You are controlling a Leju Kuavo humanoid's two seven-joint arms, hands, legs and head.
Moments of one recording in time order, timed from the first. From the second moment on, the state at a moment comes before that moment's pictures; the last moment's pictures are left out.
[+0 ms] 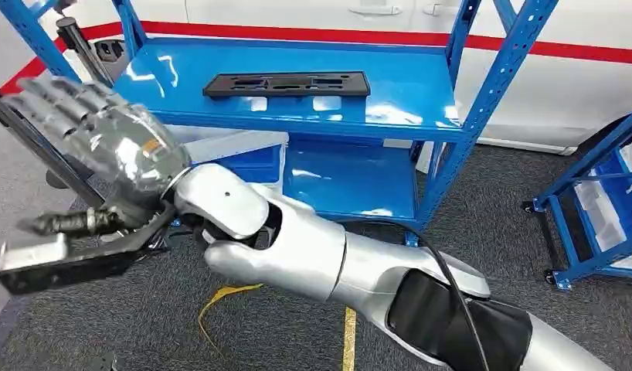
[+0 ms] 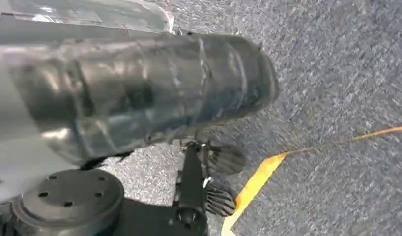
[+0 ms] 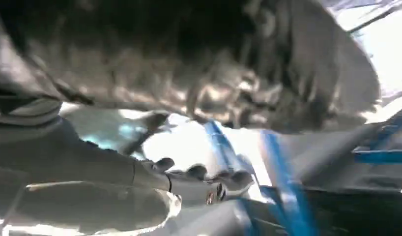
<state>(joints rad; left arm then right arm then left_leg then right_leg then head) -0.07 0.10 -0.12 -0.18 0.52 0.24 0.01 -1.03 0.26 1.09 -0.91 0.81 -0.06 -0.02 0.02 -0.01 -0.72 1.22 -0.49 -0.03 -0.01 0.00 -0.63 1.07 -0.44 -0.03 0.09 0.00</state>
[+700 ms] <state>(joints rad) -0.07 0.11 -0.16 -0.18 0.50 0.29 0.00 -1.07 0.32 1.20 -0.83 0.90 0.15 0.03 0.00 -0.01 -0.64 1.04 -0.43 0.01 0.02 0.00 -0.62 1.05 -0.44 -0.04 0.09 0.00</state>
